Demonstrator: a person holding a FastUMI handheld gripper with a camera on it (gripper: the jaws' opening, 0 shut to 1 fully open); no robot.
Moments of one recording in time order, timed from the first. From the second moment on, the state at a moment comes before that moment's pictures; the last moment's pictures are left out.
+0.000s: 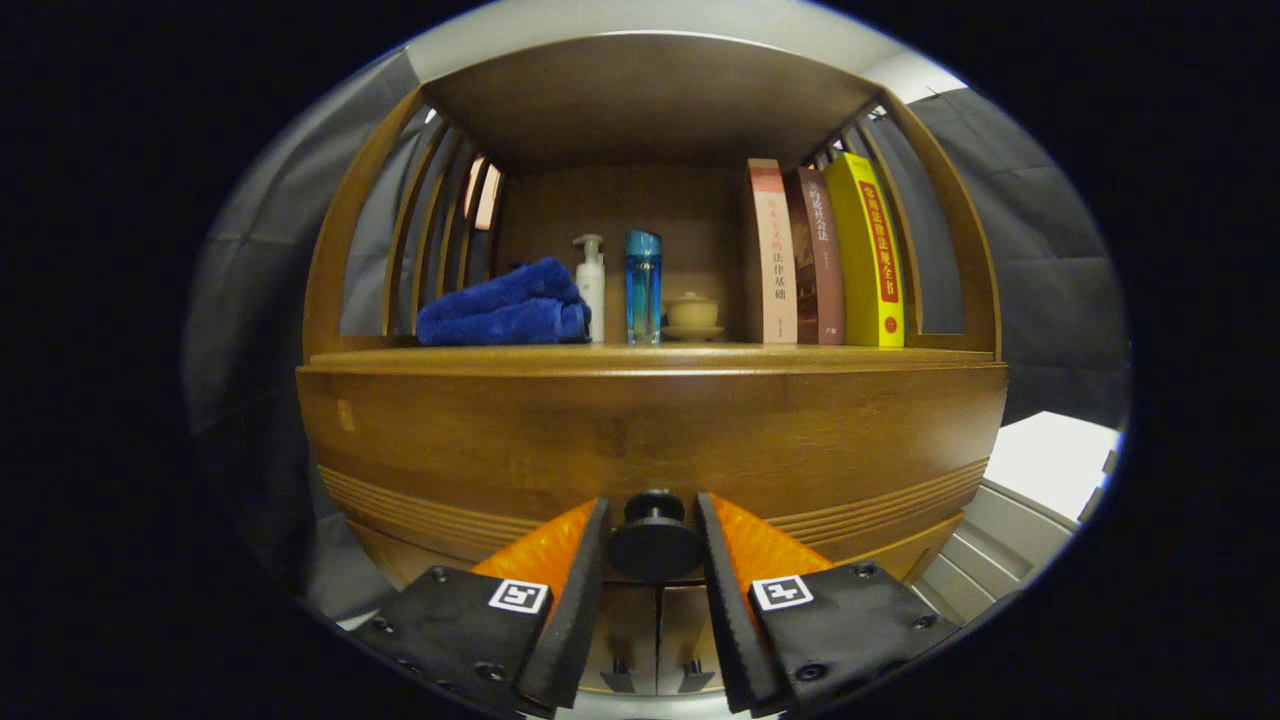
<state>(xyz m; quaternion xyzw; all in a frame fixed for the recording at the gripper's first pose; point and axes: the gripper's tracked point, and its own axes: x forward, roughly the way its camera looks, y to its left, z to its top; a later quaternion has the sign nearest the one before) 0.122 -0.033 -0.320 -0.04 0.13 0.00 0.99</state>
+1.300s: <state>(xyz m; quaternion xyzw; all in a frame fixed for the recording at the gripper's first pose) -0.020 -0.032 -0.272 0.00 0.18 -0.02 0.98</state>
